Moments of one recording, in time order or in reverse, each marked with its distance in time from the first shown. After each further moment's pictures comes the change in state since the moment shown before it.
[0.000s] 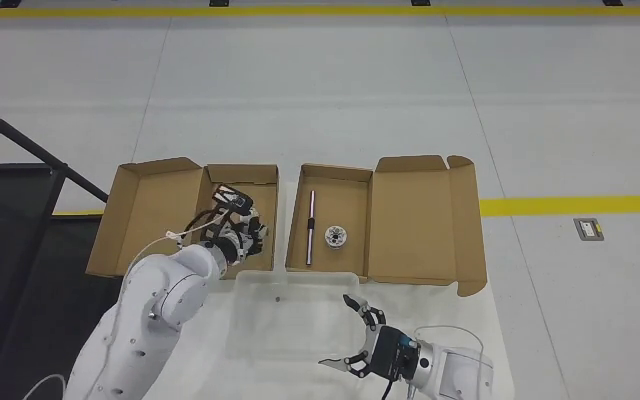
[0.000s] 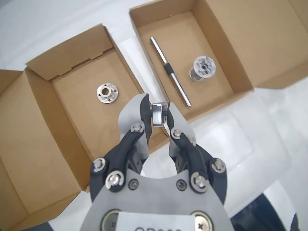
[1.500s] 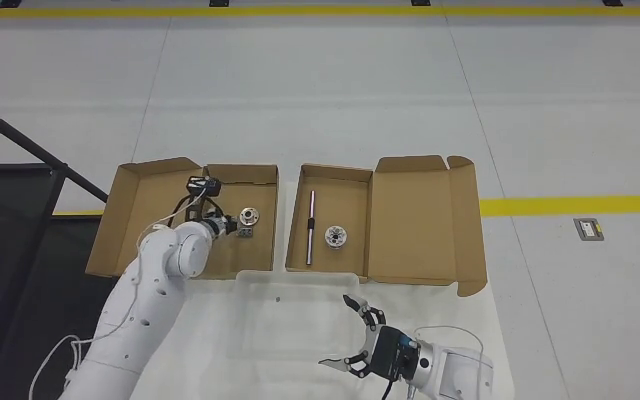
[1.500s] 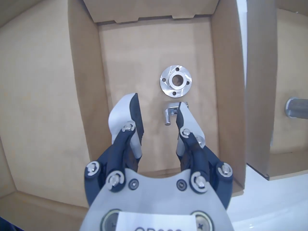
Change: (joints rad) left arm -0.205 -0.084 0.052 0.464 0.044 0.130 0.031; right arm 0.000 0.000 0.000 0.000 0.000 0.000 0.000
